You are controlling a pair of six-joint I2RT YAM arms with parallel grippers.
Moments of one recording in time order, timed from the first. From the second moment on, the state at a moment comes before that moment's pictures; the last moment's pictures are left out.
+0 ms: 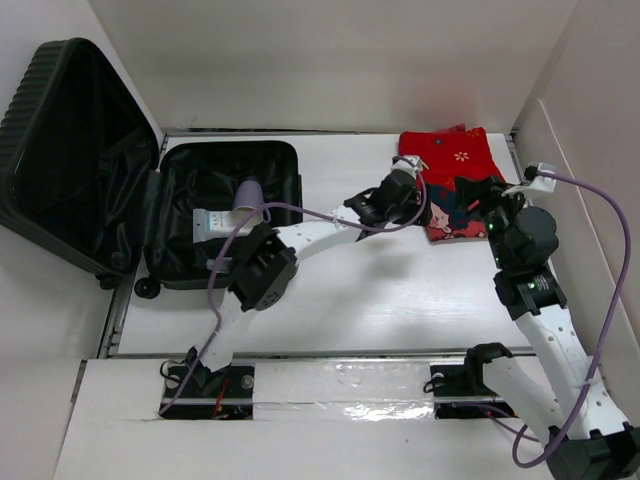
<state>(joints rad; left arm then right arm) -0.92 2.17 1.80 -0.15 -0.08 -0.61 0.21 0.75 0.80 0.04 0.13 0.40</state>
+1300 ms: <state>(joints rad) -0.91 2.09 1.28 0.16 -0.04 -0.78 0.08 0.93 0.73 0.03 0.05 0.39</state>
